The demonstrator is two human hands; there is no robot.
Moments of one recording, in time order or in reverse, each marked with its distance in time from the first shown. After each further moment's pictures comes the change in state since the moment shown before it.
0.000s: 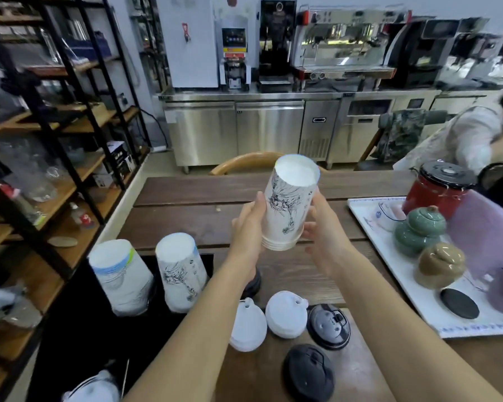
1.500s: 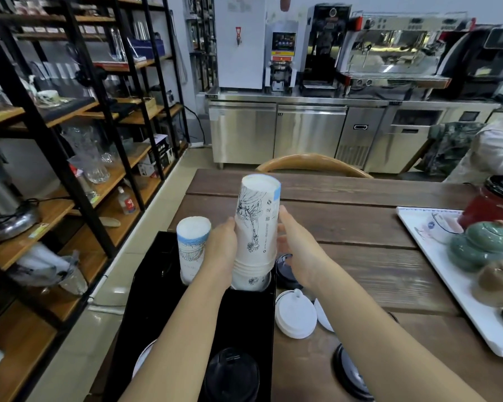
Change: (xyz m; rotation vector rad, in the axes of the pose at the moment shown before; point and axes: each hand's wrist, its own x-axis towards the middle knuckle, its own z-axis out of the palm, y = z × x) left_hand -0.021 -0.011 -0.143 0.035 0.291 -0.180; right_hand -0.041 0.019 0.145 -0.138 -0.114 0.229
